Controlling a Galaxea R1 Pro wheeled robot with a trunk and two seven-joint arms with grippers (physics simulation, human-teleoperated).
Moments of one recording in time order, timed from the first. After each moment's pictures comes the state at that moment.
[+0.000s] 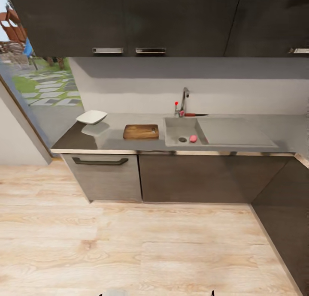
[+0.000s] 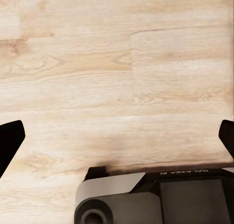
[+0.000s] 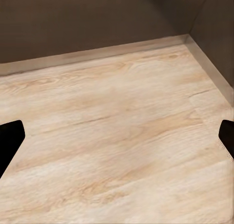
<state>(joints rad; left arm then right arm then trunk) -0.01 -0.12 -0.13 -0.86 -0.07 0.07 0.17 -0.26 0.06 -0.23 -0.02 0.10 -1.03 -0.26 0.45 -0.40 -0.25</state>
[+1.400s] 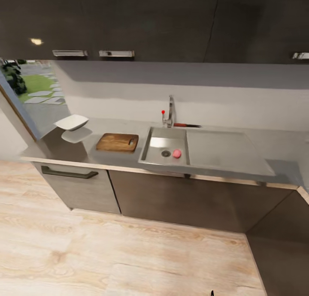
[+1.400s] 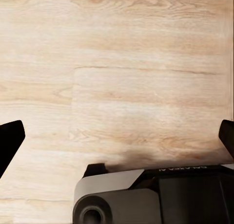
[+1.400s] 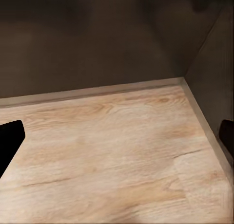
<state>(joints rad) -0.01 -0.12 -0.13 -0.84 -0.07 0.07 0.17 -0.26 0.07 -0.23 -0.02 0.10 -1.03 -0.26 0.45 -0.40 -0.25</state>
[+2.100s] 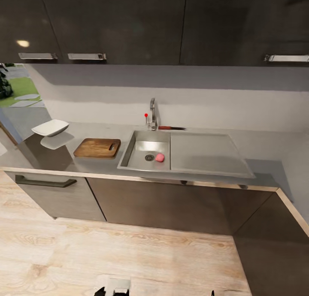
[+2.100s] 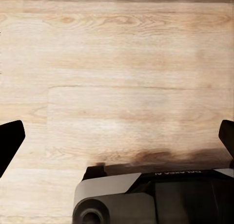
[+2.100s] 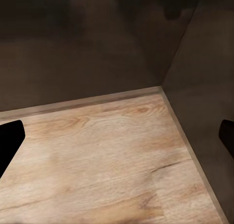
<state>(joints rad) -0.01 -0.14 -0.13 -1.00 -0.07 0.26 0.17 -0.26 0.06 -0.23 -0.02 0.10 -1.03 -0.26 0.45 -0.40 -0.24</state>
